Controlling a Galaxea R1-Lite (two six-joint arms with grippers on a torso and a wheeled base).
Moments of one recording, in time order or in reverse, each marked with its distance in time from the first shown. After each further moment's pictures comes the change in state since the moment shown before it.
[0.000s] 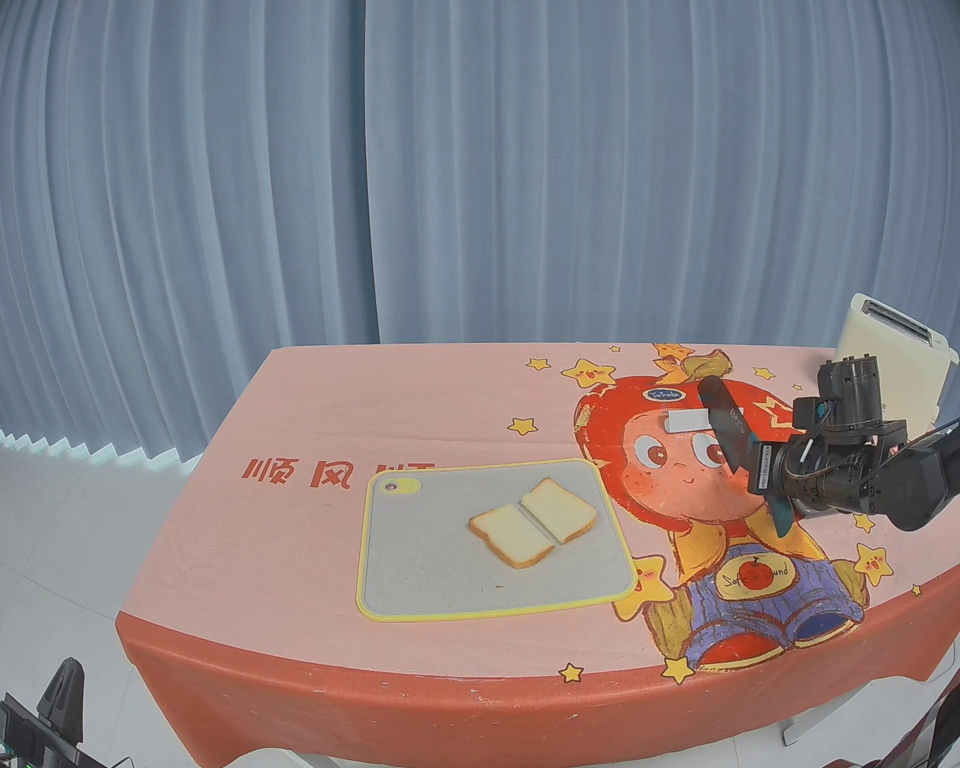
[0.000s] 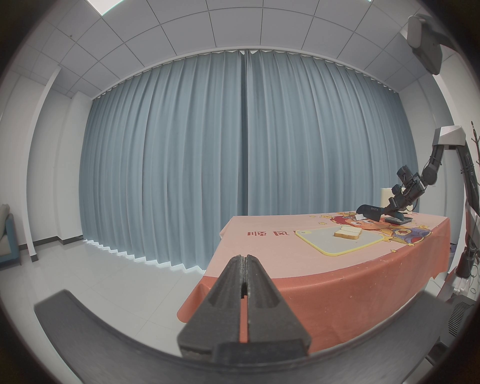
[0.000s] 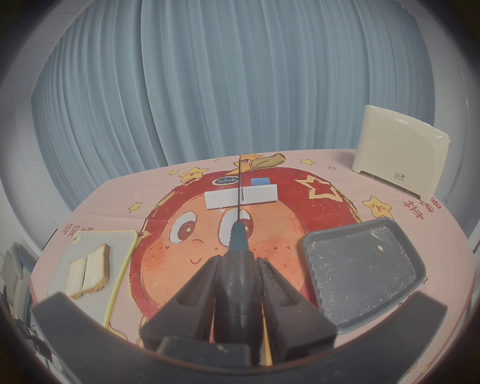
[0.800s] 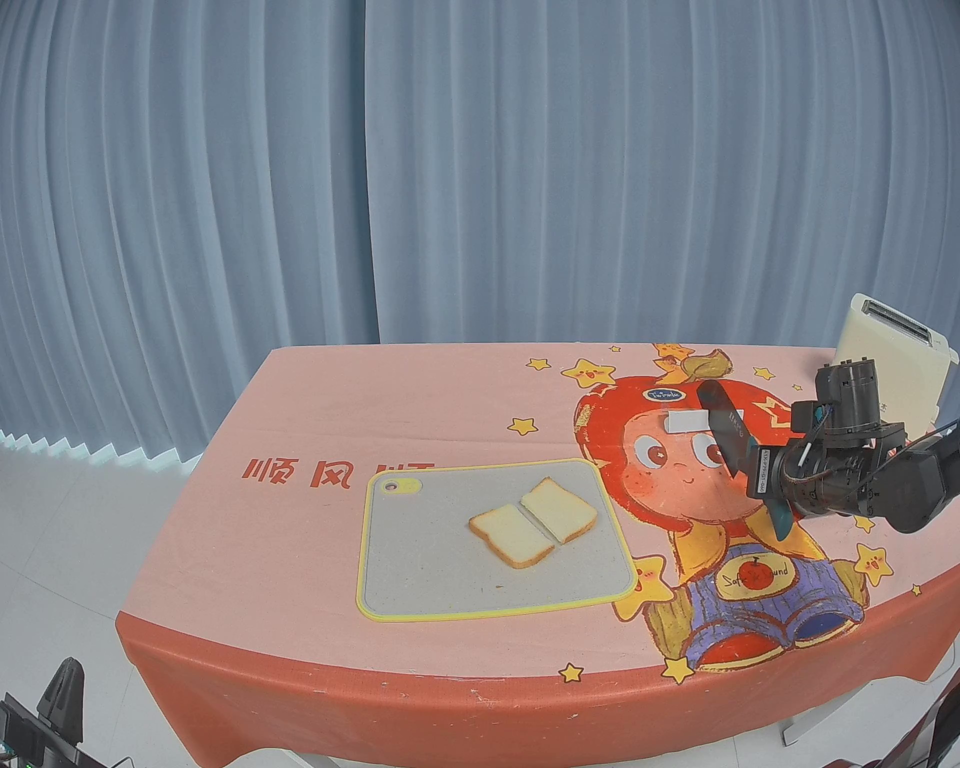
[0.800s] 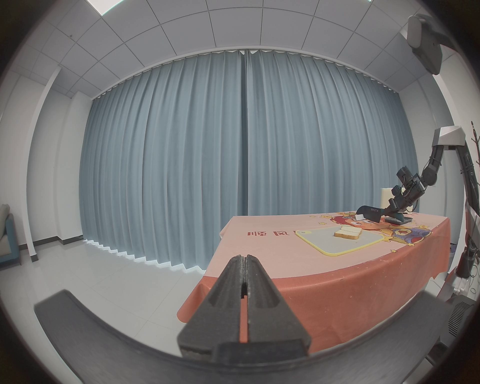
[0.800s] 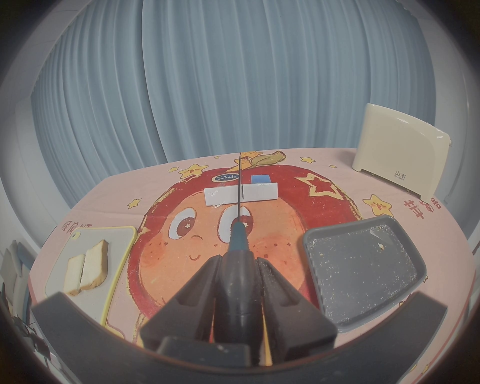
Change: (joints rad) left arm 0.000 0.000 0.000 0.000 0.000 0.000; right arm 0.003 0.006 0.006 0.001 -0.002 -0.005
